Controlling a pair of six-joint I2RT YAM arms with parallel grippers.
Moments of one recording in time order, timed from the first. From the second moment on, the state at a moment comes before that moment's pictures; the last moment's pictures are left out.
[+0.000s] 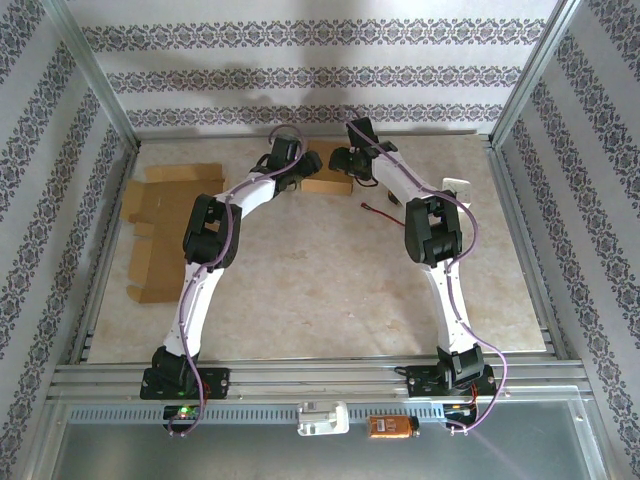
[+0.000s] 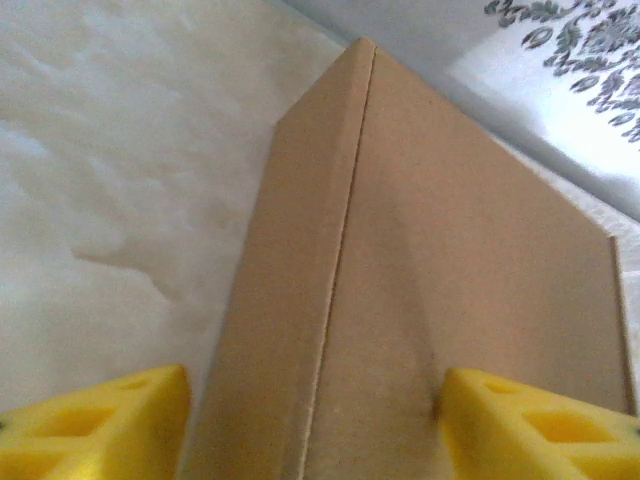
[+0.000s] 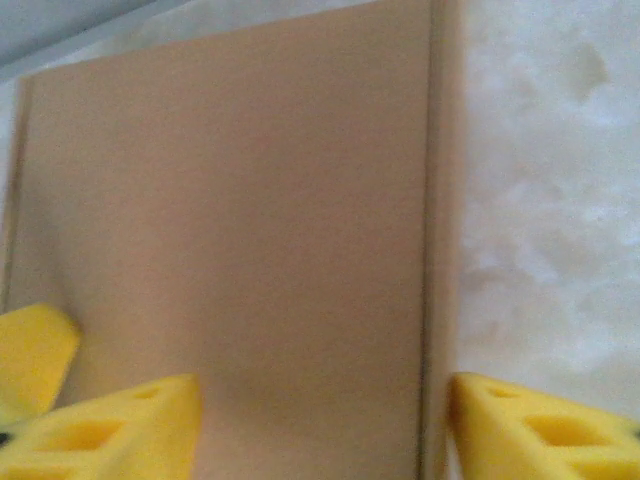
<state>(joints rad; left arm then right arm) -0.33 2.51 2.02 -0.15 0.11 -0.73 0.32 2.46 2.18 -0.62 -0.07 0.54</state>
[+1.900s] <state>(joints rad) -0.54 1.63 1.13 -0.49 0.04 -0.60 0.50 1.56 1.39 -0.59 -0.26 0.68</state>
